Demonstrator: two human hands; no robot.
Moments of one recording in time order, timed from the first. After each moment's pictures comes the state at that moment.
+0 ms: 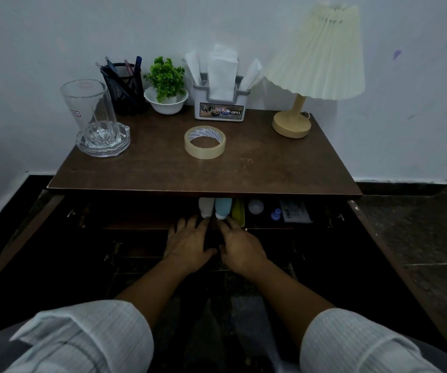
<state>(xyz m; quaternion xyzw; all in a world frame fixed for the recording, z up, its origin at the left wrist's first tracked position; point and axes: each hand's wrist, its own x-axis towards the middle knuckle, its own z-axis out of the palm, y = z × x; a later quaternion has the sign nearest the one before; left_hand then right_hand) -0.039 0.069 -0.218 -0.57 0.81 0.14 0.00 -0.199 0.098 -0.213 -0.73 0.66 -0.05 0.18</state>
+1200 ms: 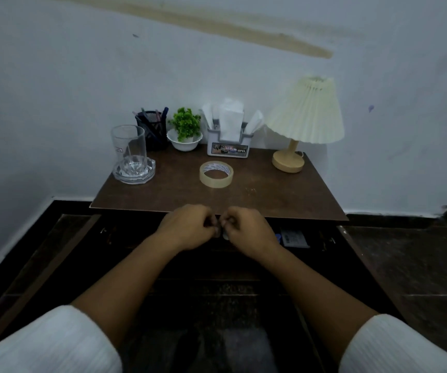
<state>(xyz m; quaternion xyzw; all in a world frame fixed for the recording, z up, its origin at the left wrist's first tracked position) -0.005 0.078 -0.047 -0.54 0.81 0.19 -0.09 -0.179 0.106 -0.068 -0.72 0.64 -0.23 0.17</state>
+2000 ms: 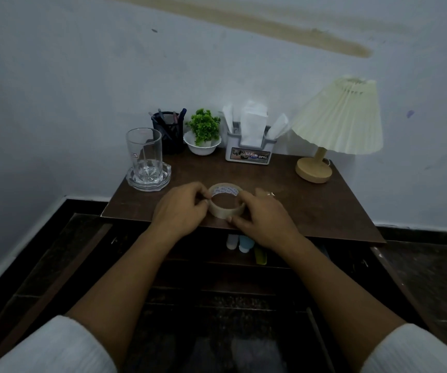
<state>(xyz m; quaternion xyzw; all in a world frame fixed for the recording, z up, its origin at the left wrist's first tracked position) 0.031 0.029 -0.043 -0.59 0.72 0.21 -0.29 -0.178 0.045 -0.056 -0.79 0.59 -0.17 0.01</state>
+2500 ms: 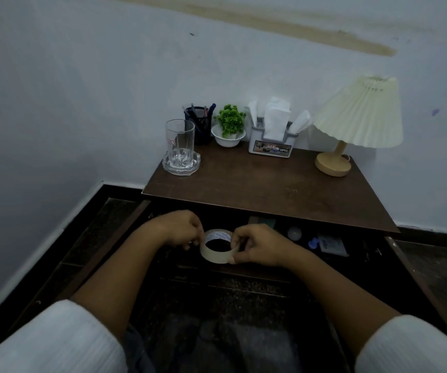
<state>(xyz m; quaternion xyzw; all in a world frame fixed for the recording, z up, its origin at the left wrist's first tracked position) 0.095 0.086 -0.056 -0.61 0.68 0.42 -0.02 -0.145 0.105 -0.081 -0.79 0.51 -0.08 0.33</state>
